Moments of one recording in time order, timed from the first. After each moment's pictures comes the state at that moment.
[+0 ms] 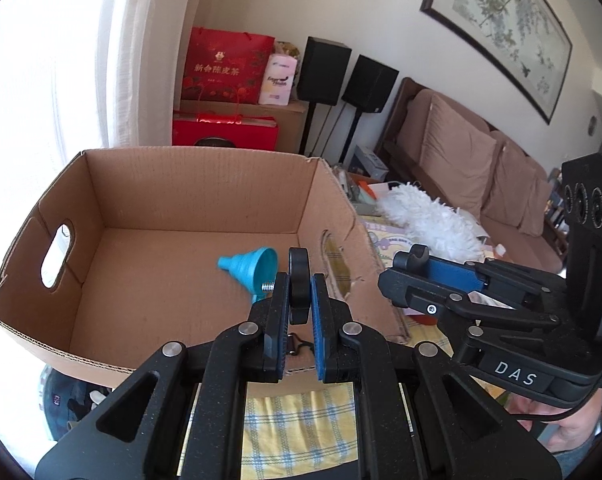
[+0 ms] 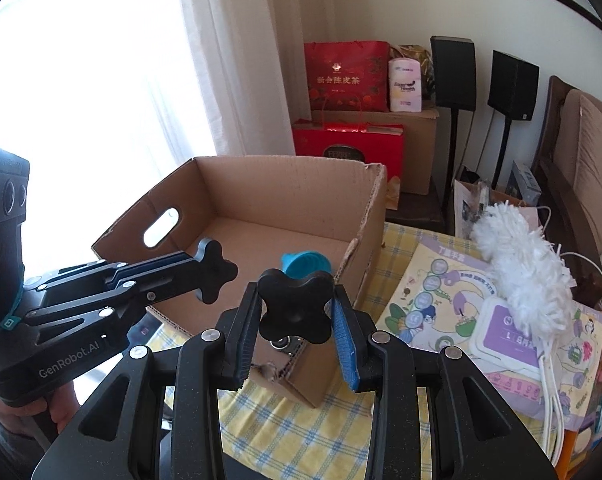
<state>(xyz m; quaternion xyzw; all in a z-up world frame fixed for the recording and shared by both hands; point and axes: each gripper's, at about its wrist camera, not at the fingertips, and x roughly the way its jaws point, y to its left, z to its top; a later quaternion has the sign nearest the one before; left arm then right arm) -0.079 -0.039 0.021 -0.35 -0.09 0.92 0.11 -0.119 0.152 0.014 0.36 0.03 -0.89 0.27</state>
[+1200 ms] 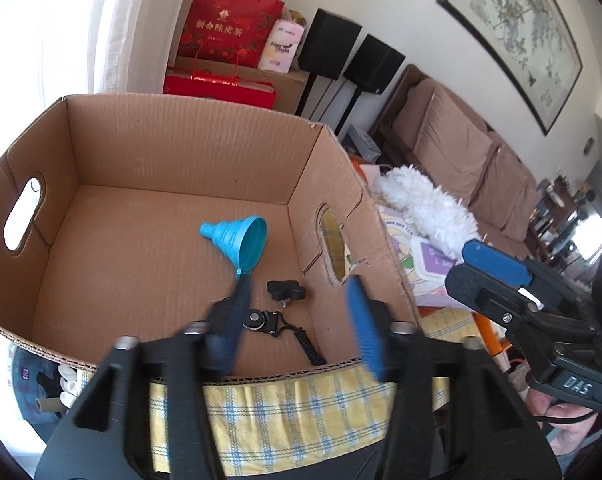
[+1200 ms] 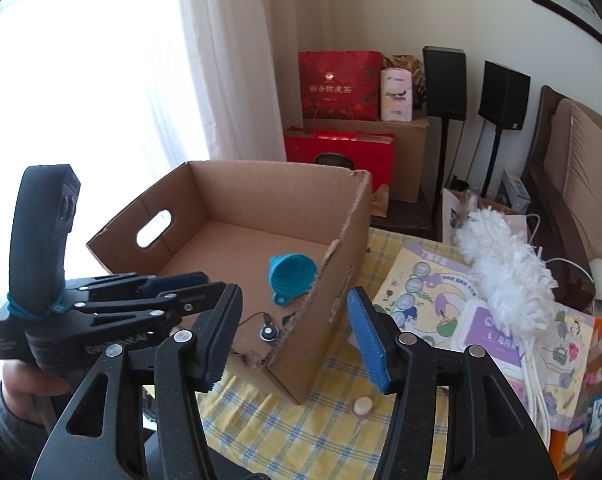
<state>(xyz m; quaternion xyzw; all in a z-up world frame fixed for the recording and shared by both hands) -0.099 -0.046 -0.008 -0.39 -0.15 0.90 0.14 -0.106 0.175 0.021 0.33 0.04 -0.91 0.25</state>
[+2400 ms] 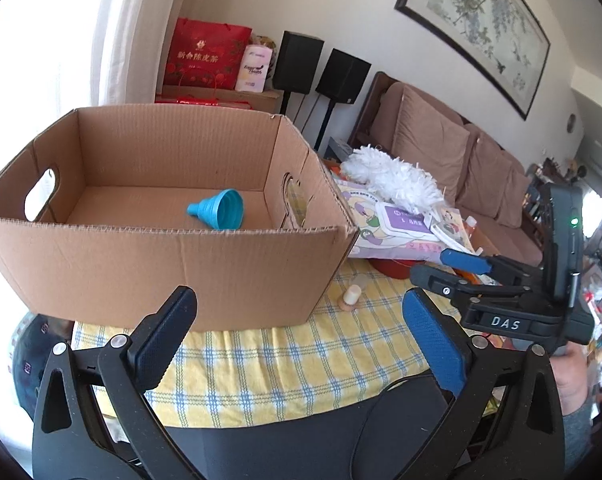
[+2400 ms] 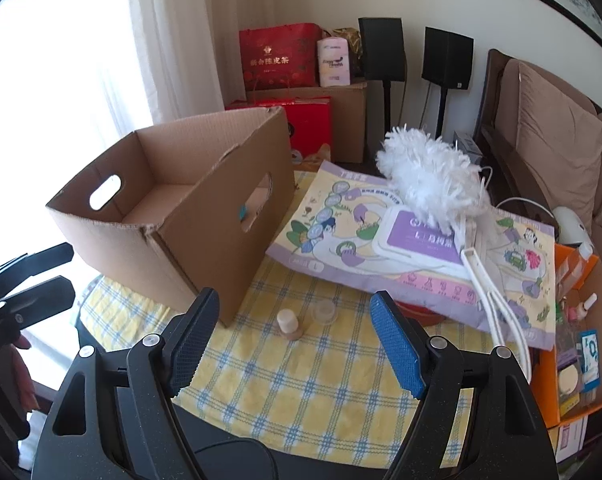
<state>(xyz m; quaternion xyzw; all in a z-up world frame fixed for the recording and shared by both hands) -0.005 -0.017 -0.017 -0.34 -0.10 0.92 0.15 -0.067 0.246 -0.041 0.37 0.03 -0.91 0.18</state>
